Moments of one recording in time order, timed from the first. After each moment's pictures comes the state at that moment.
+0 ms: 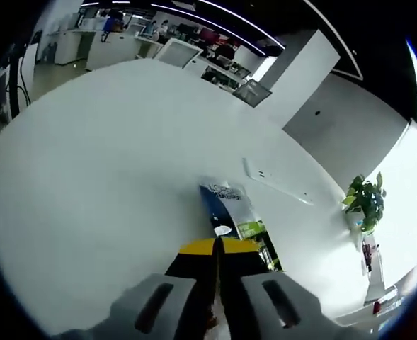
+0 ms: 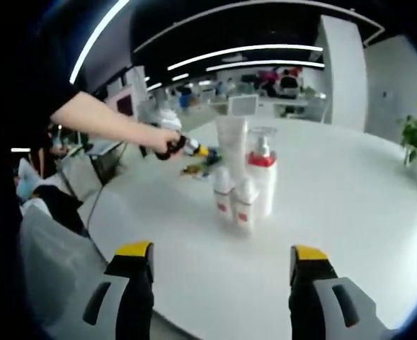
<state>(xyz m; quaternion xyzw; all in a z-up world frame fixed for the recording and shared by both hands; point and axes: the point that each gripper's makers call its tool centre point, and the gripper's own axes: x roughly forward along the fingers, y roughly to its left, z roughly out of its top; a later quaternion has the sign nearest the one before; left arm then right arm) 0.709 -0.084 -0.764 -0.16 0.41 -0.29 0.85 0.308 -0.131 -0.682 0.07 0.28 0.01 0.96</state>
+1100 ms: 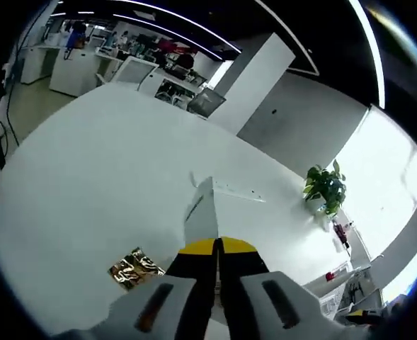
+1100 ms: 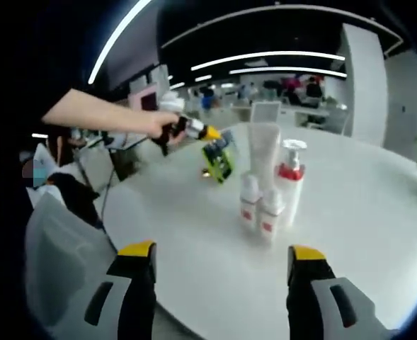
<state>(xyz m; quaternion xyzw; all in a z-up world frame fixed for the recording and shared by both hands) 0.650 -0.056 -0.664 -0.15 0.35 -0.41 0.83 0.311 -0.103 -0.668 0.04 0.26 0.08 0.96</state>
